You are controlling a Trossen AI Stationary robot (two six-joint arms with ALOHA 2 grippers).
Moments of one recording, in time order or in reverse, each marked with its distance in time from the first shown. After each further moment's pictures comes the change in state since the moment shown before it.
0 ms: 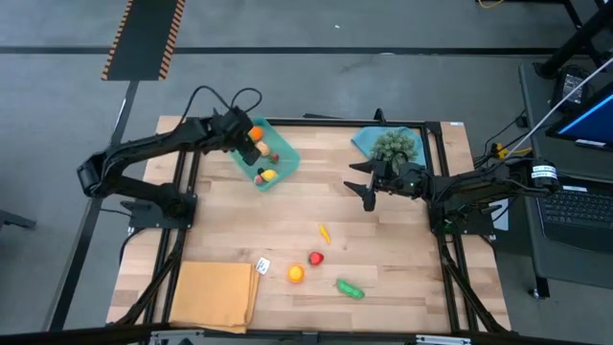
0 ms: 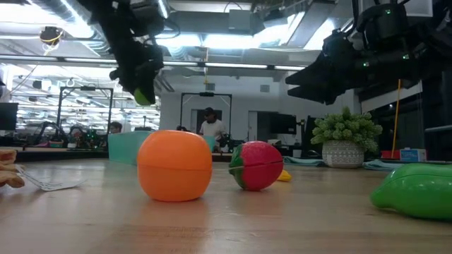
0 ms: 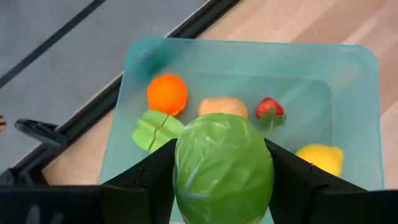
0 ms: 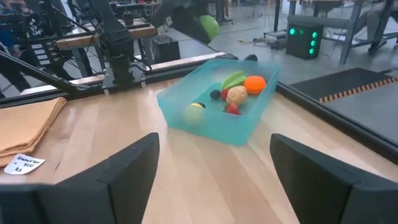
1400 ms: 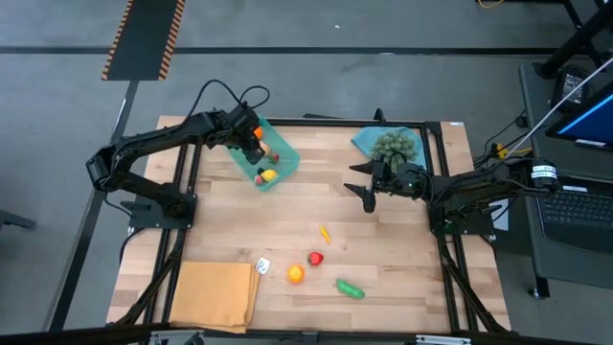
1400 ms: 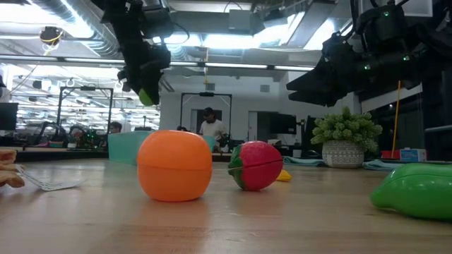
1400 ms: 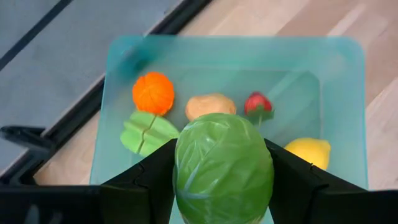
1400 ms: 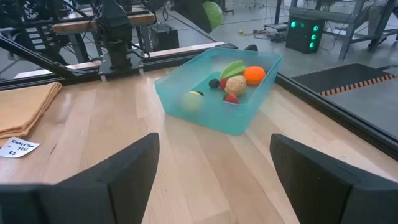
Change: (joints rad) left arm 0.005 0.096 0.108 -0.087 0.053 0.030; right arm 0.000 0.000 0.000 -0.043 0.000 -0.027
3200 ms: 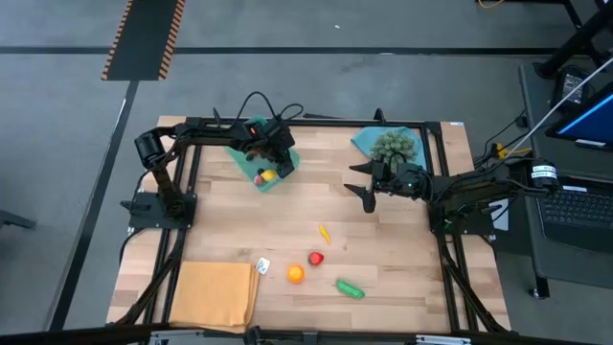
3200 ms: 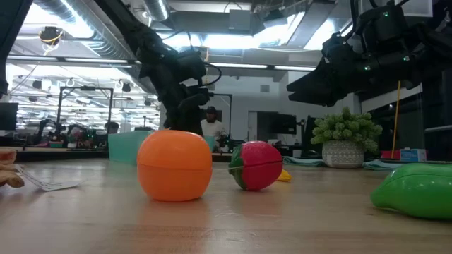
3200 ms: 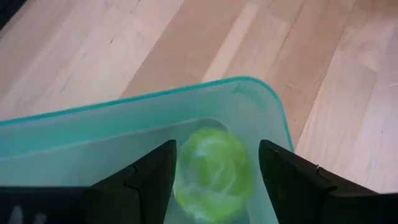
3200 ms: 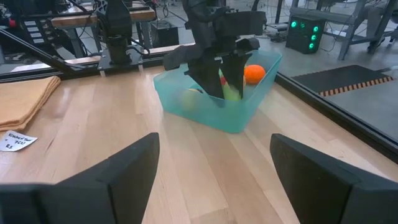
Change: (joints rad) left arm -0.051 0.429 0.000 0.482 0.355 0.105; right arm 0.000 0.000 0.000 -0.009 0.000 -0.021
